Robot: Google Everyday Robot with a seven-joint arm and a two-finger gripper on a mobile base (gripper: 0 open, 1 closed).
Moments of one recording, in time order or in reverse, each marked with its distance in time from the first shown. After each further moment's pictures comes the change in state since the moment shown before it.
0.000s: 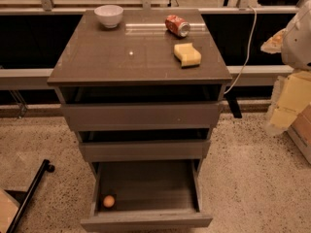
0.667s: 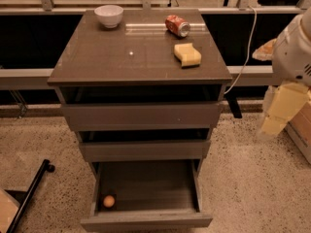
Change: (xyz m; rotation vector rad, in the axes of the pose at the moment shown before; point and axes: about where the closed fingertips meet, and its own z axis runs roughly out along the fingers) arm -0.004 0.002 0.019 0.009 -0.032 -0.029
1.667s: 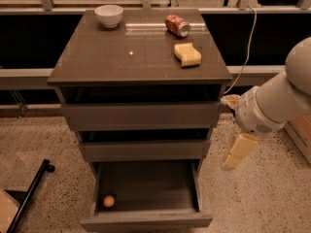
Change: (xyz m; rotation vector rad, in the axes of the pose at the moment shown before) arm 0.001 0.021 0.149 -0.057 -0.183 -0.022
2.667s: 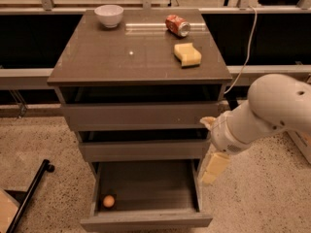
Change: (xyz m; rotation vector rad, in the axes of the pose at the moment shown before) arm -0.003 0.028 0.081 -0.081 -0.036 0.019
